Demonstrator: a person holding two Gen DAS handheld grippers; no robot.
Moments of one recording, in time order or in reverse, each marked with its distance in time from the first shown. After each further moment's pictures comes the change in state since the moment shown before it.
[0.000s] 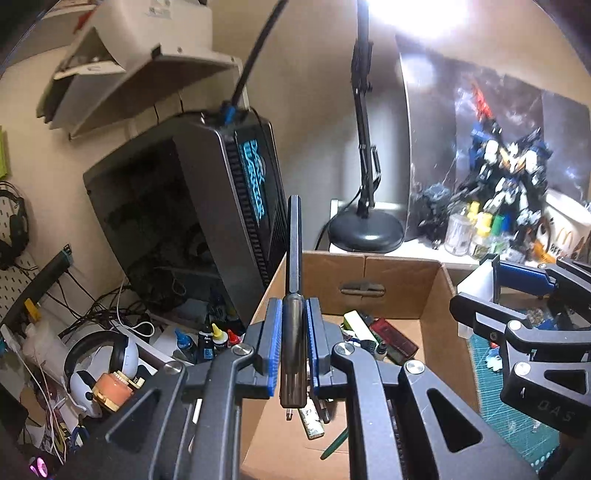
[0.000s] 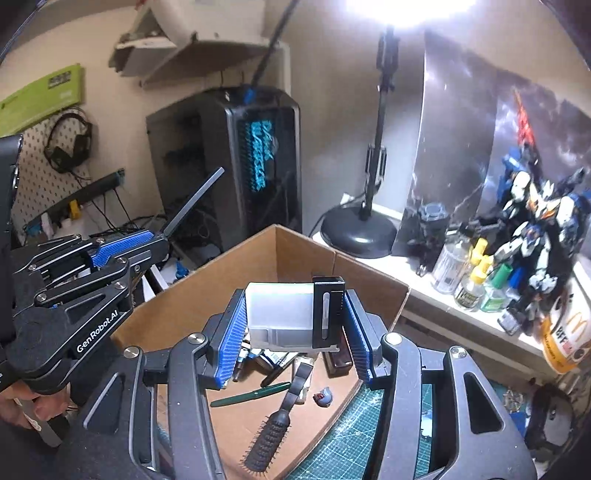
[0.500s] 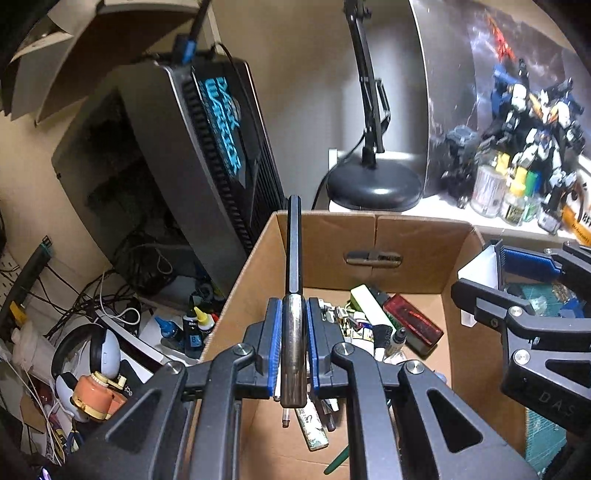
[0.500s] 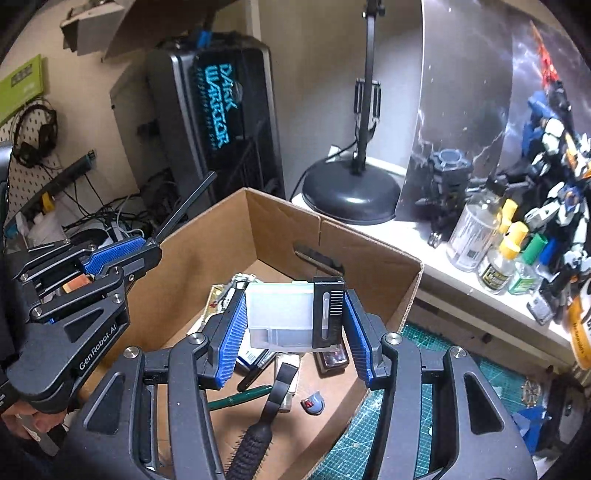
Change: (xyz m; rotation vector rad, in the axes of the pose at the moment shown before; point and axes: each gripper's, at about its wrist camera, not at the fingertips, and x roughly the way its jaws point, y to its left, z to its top) left arm 0.086 -0.016 -0.007 0.049 0.155 0.013; right arm 0.085 -0.033 -0.007 0.053 0.137 0.001
